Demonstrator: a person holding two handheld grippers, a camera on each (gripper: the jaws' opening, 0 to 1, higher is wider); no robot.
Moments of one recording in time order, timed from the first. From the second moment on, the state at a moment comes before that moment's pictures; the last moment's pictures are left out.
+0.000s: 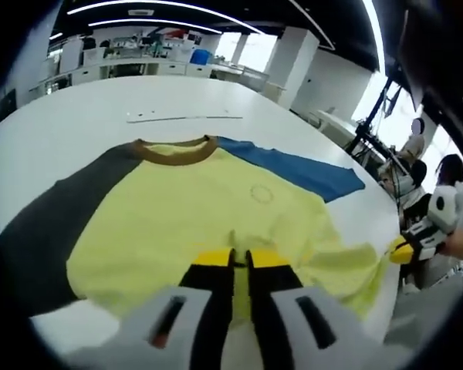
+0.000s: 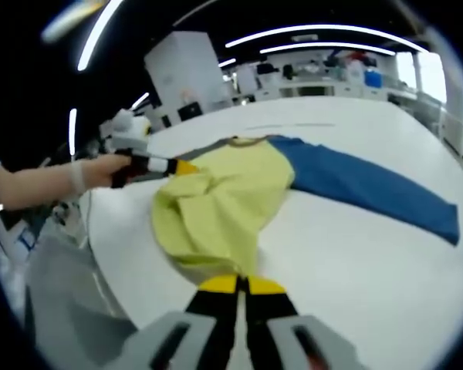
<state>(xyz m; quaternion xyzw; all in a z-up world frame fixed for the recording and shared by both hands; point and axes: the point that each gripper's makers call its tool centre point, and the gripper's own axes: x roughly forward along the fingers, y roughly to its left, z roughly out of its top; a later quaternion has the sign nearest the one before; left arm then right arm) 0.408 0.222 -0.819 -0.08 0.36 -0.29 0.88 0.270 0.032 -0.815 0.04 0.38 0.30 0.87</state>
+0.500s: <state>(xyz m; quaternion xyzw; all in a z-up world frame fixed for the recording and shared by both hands) 0.367 0.270 -0.783 -0.12 0.34 -0.28 0.89 0.273 0.032 -0.808 0.03 0.37 0.31 0.88</state>
